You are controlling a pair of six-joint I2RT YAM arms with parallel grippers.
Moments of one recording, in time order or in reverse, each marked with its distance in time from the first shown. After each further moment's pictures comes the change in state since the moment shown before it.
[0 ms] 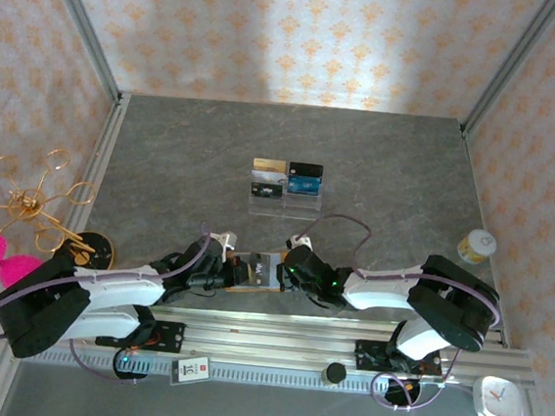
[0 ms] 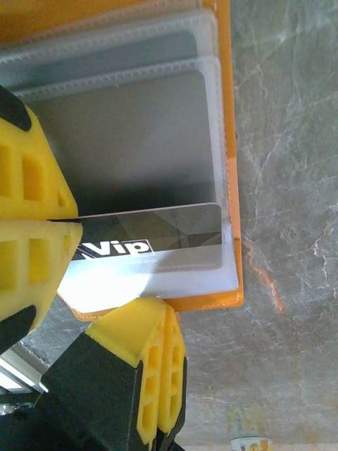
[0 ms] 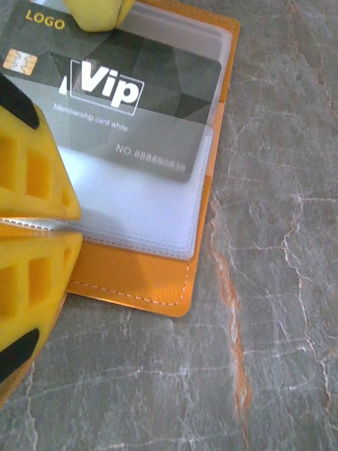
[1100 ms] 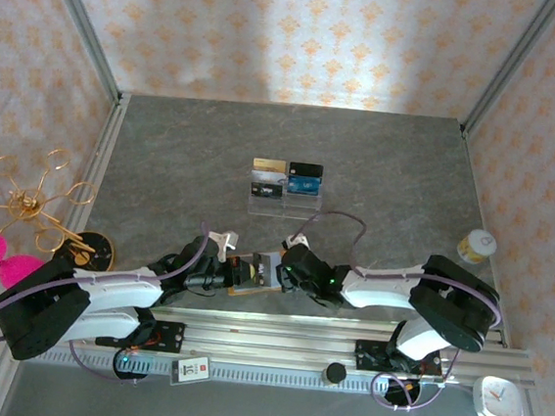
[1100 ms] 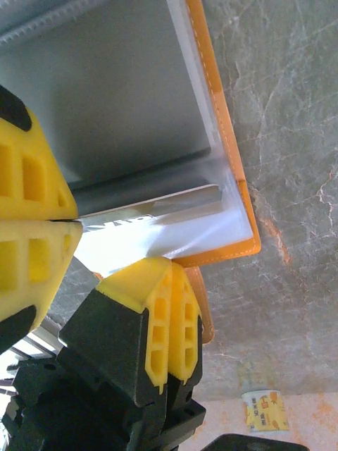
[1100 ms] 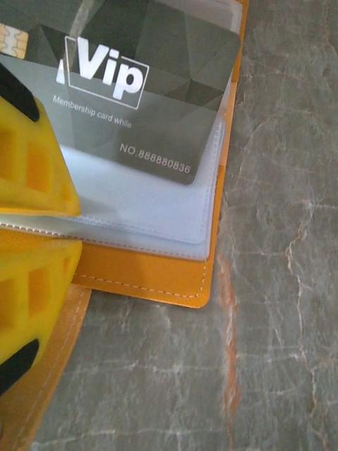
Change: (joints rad) left arm 0.013 0.008 -0.027 0.112 0.087 0.003; right arm 0.006 0.003 0.042 -0.083 0.007 -0.101
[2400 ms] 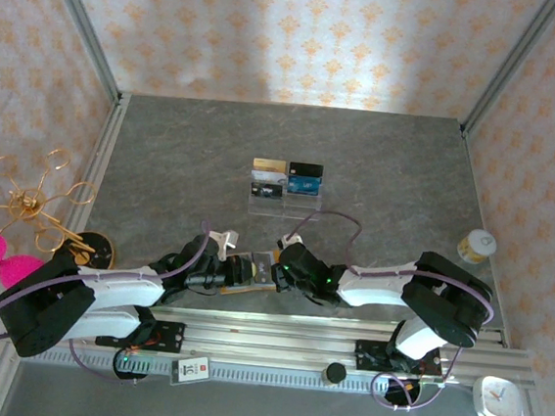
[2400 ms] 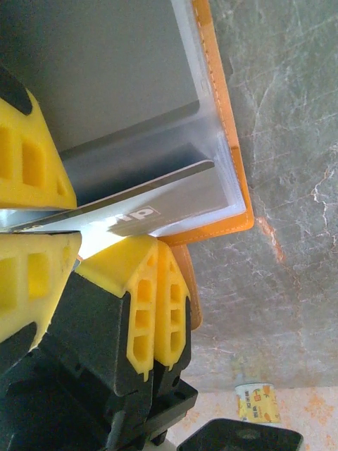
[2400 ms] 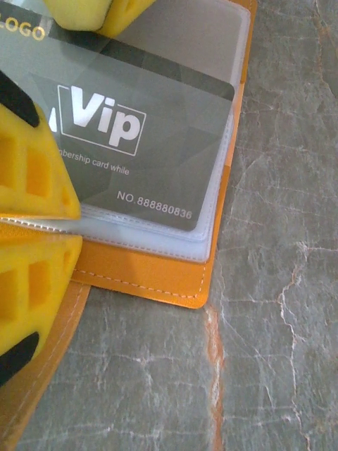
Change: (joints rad) left arm 0.011 0.023 0.000 0.040 0.014 -0.026; right arm 0.002 0.037 0.009 0.064 -0.045 0.005
